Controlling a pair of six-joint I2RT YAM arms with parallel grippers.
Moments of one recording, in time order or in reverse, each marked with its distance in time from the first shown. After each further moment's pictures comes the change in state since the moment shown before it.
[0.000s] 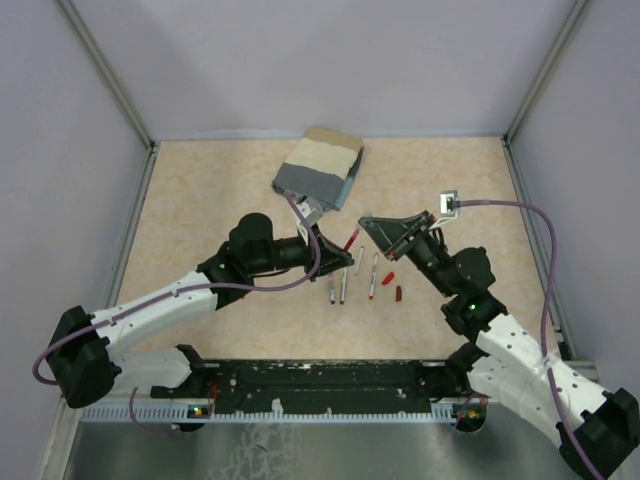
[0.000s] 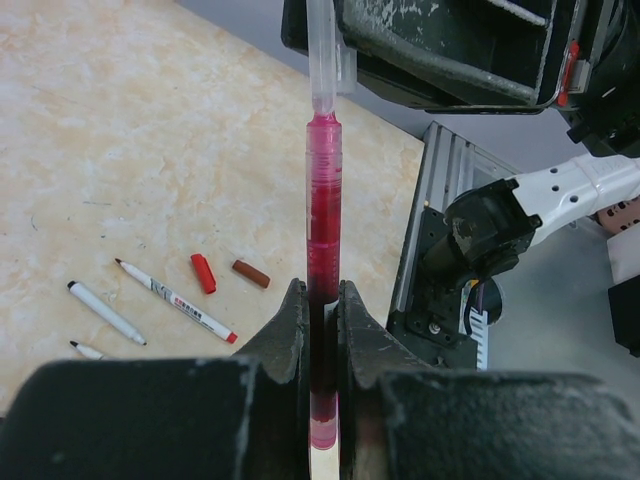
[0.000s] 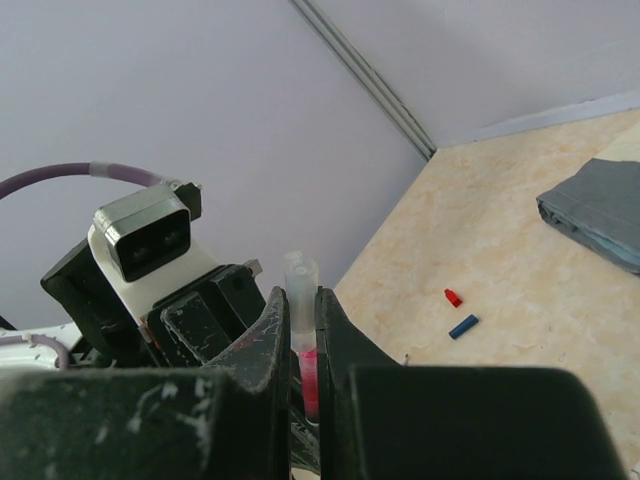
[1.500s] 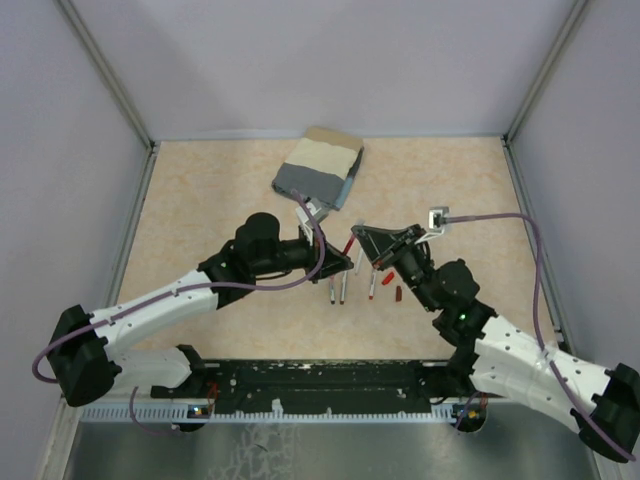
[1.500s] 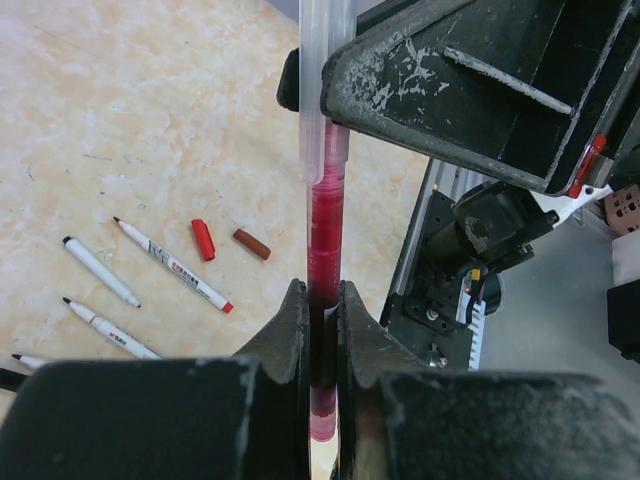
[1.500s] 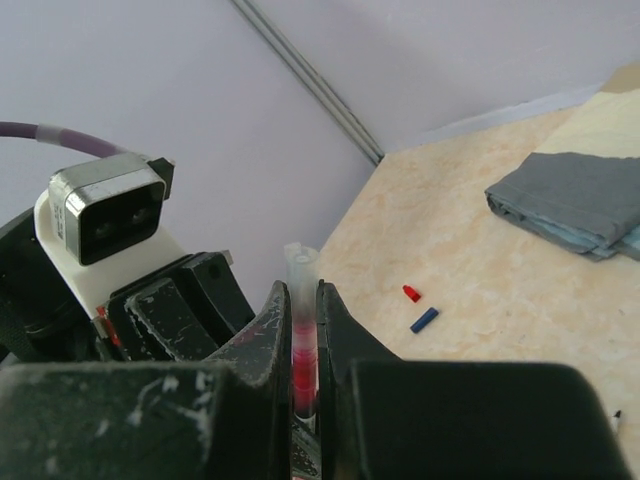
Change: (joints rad) left arm -0.014 0.007 0.038 -0.118 -0.080 -0.039; right arm 0.255 0.022 -0.075 0.054 0.344 -0.109
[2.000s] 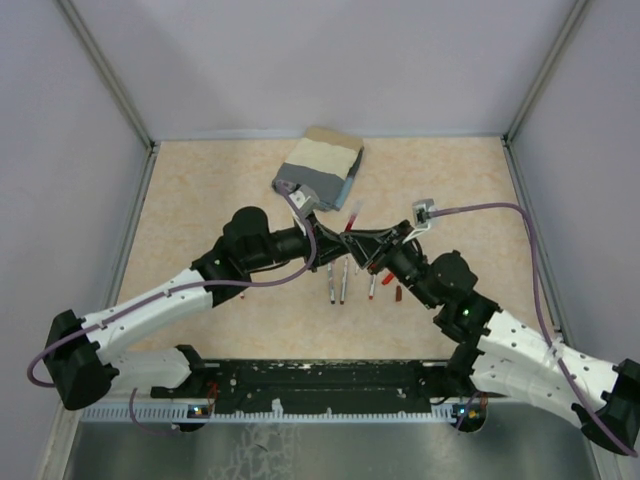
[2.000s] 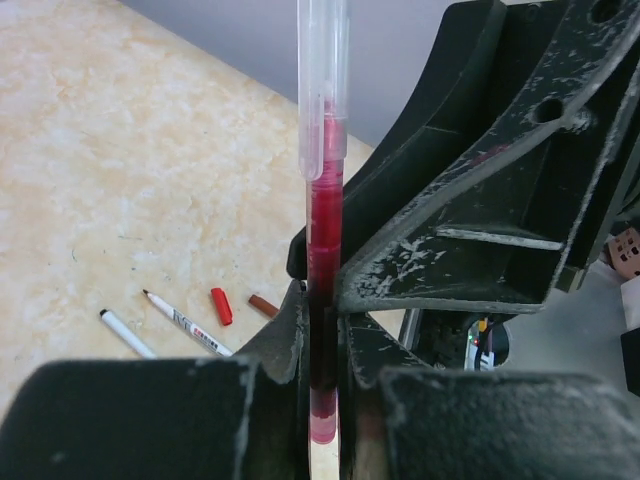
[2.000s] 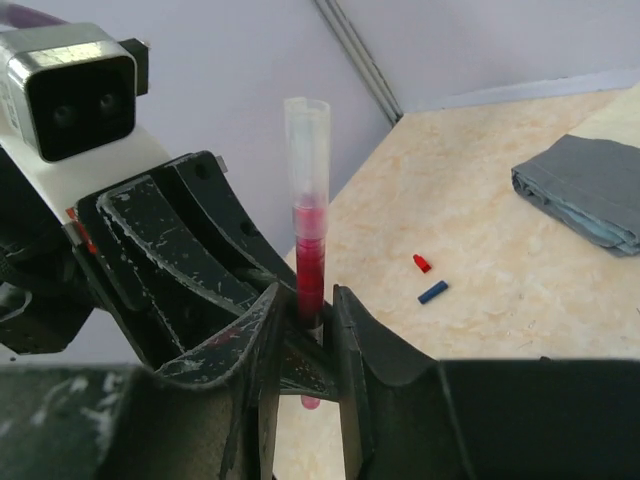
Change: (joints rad) left arm 0.001 -0.024 0.040 0.080 -0.021 0.014; right arm 0.055 0.009 0.142 -0.209 -0.077 -0.114
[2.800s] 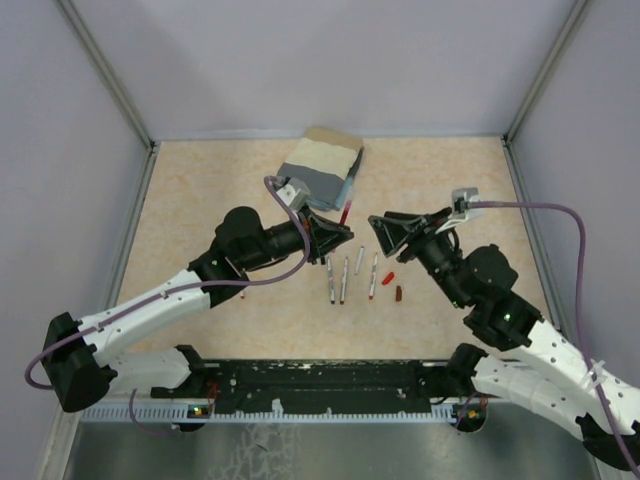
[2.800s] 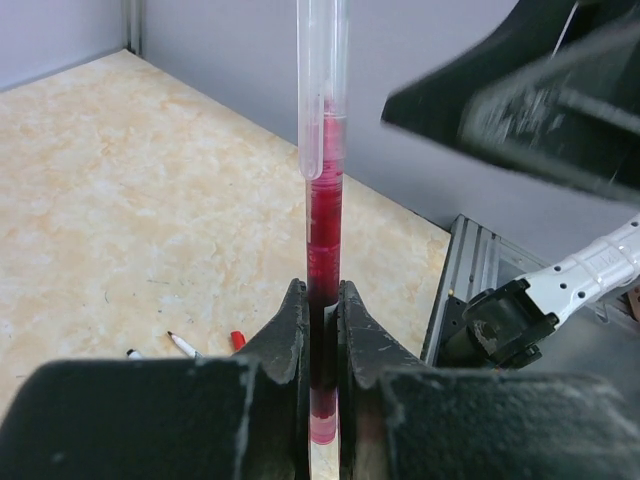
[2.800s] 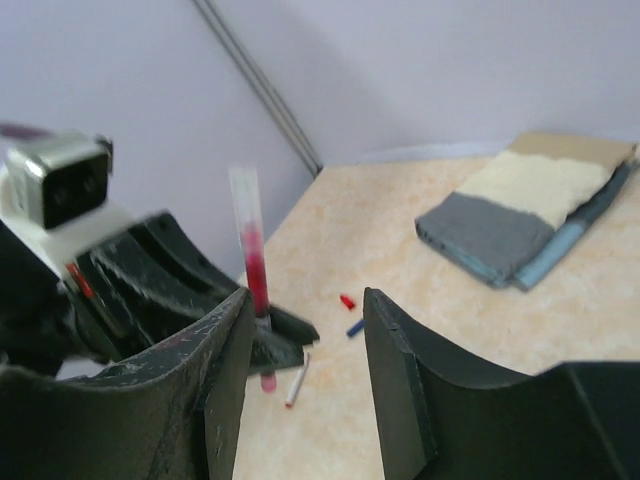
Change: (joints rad) left arm 0.003 -0.018 0.003 0.076 -0.068 0.003; right arm -0.034 -0.127 0.175 -0.332 0.148 -0.113
